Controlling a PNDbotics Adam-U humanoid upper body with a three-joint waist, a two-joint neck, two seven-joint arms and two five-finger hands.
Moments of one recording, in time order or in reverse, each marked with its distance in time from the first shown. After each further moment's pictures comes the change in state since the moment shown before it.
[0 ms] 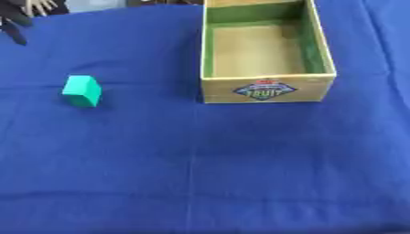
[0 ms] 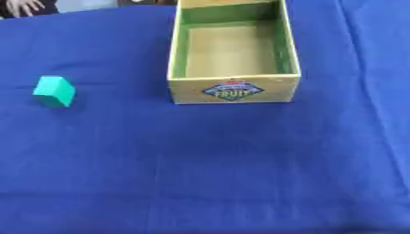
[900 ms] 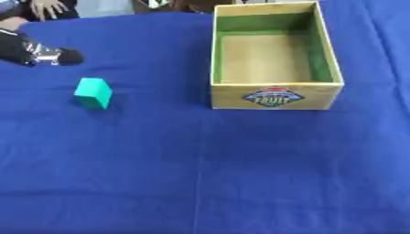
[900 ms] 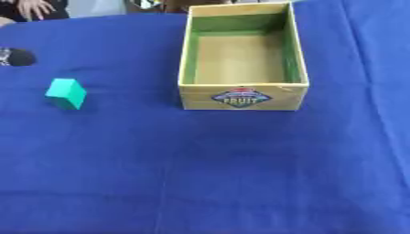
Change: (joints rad) left arm -0.281 0.356 -0.164 0.306 -0.390 -0.077 -0.659; right arm 0.009 -0.010 0.013 0.000 0.000 0.010 0.010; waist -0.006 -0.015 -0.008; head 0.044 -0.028
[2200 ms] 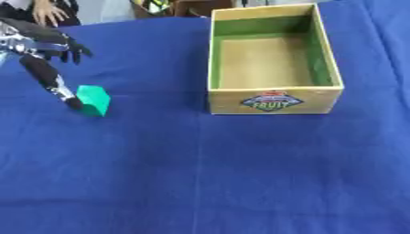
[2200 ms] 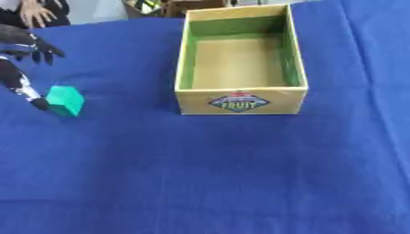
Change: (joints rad) left arm -0.264 -0.124 -0.175 0.501 -0.084 -0.093 -0.308; right arm 0.001 -0.011 0.011 0.000 0.000 0.007 0.015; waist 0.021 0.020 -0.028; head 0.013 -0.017
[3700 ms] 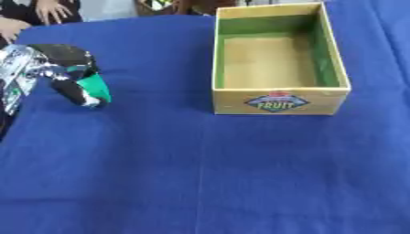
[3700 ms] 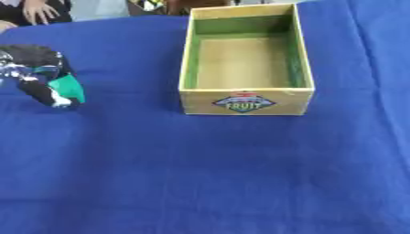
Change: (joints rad) left arm 0.026 -0.061 -0.018 0.074 -0.188 -0.073 0.319; right arm -0.002 0.002 0.005 0.000 -0.010 -0.001 -0.001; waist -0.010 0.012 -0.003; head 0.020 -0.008
